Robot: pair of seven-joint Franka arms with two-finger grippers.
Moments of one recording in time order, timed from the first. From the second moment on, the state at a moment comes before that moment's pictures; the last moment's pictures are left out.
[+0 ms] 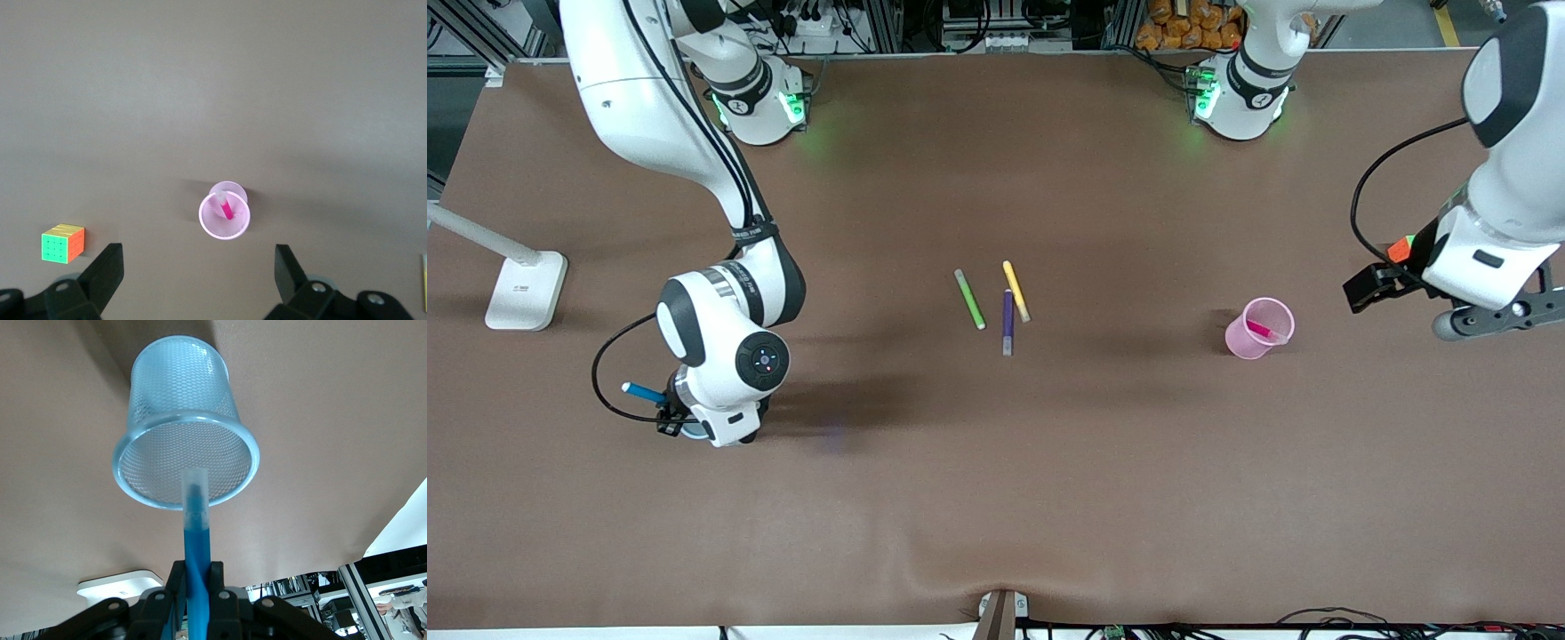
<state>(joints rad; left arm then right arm) -0.06 0.11 -0.08 -1.57 0.11 1.71 -0.30 0.38 0.68 -0.15 -1.50 -0.72 1.83 -0.76</state>
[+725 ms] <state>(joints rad) -0.01 0.05 -0.07 -1.44 0.01 1.55 -0.13 0.38 0.73 -0.15 -1.51 -0.76 1.91 -0.67</state>
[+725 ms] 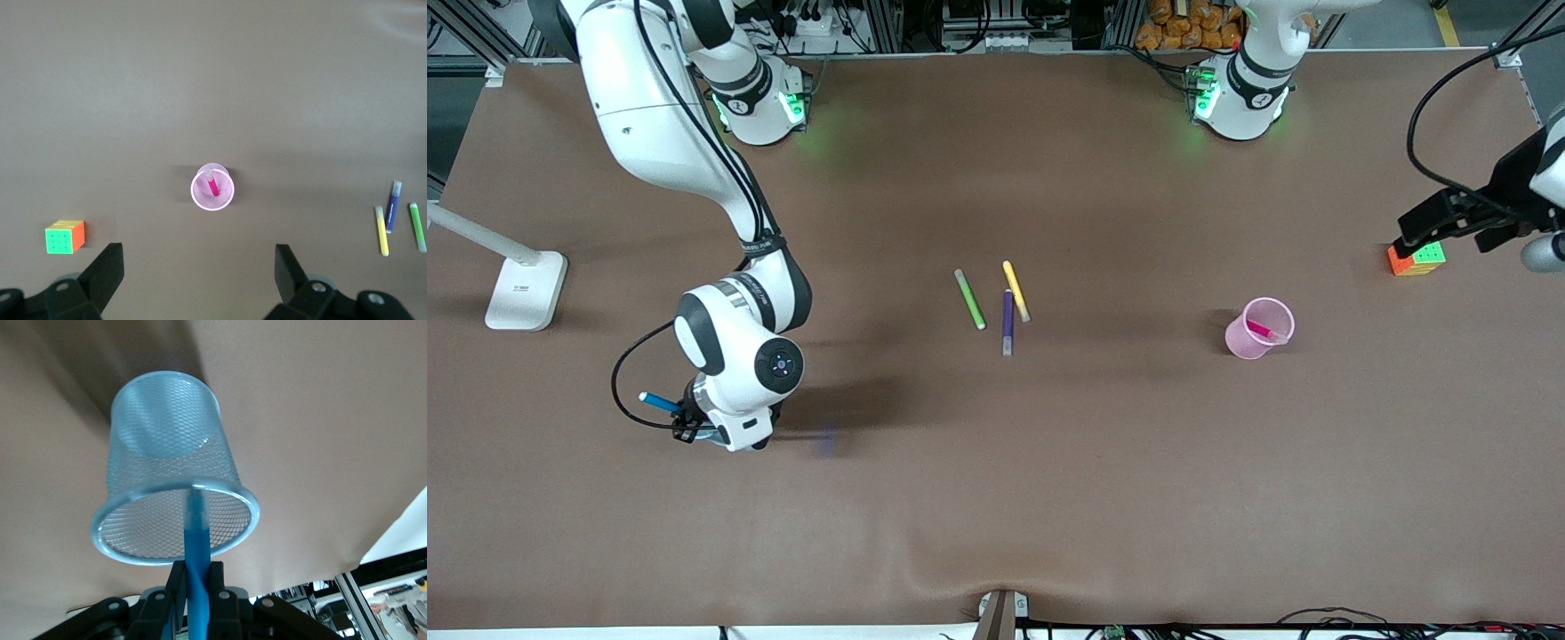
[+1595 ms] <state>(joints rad) -0.06 -0.10 -0.02 -1.56 0.02 1.42 -0.03 0.39 0.73 -0.15 -1.50 -0.78 1.90 -0.64</state>
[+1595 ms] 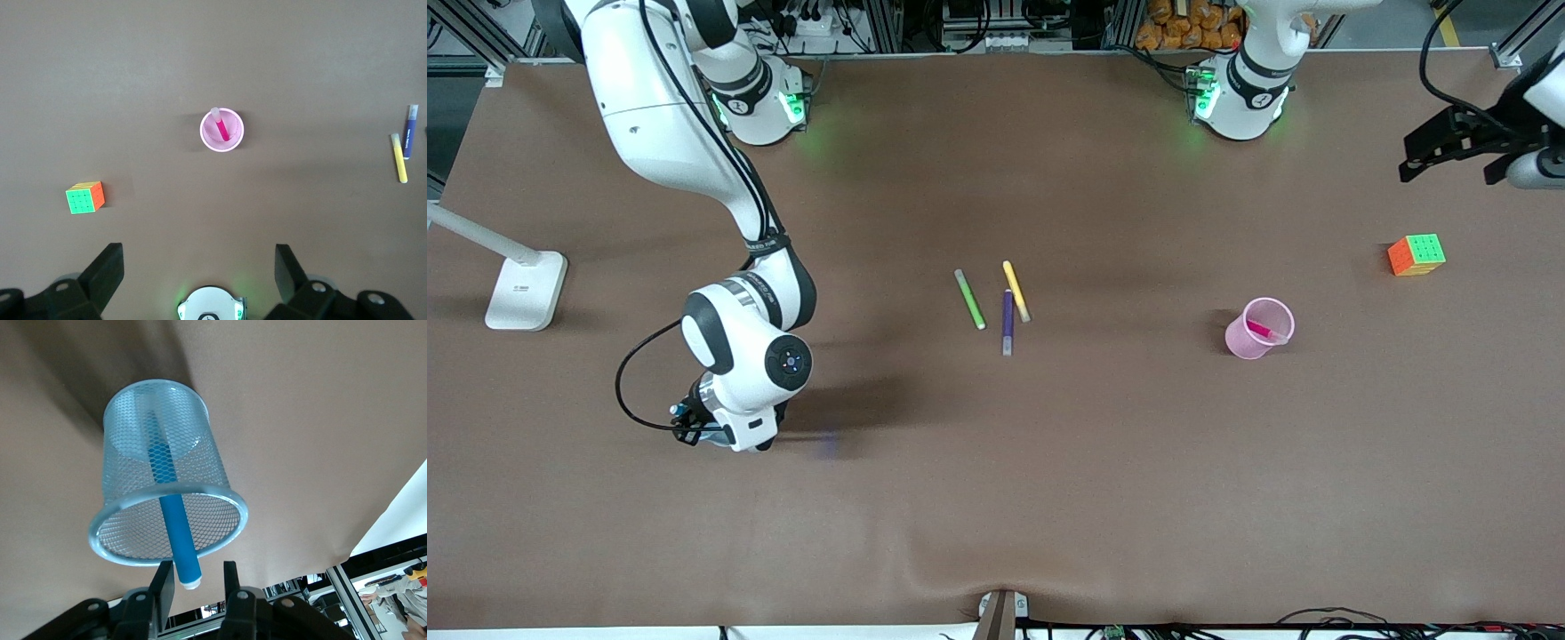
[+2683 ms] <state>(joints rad) -0.10 -0.19 -0.01 -1.70 0.07 1.53 -0.05 0.39 0.52 -0.14 -1.45 -0.63 1.80 -0.63</state>
